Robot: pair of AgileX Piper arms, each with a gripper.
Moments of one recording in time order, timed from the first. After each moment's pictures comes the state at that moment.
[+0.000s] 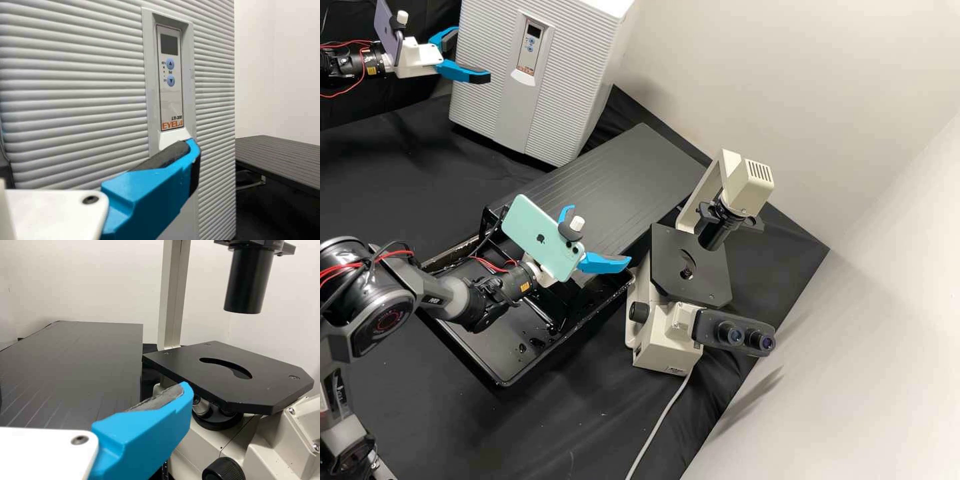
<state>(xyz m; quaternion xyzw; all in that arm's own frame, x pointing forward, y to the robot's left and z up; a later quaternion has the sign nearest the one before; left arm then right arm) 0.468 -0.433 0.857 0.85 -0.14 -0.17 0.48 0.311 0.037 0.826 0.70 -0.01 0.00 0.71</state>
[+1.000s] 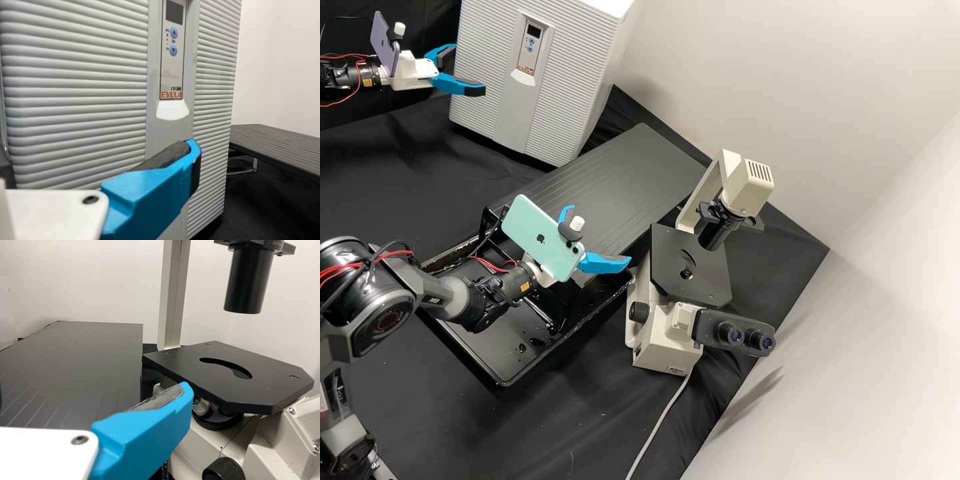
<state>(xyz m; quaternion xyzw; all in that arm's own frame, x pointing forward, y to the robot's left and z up) 0.457 -0.417 0.839 0.83 -0.11 -0.17 0.51 0.311 0.037 0.826 0.70 -0.01 0.00 0.71</state>
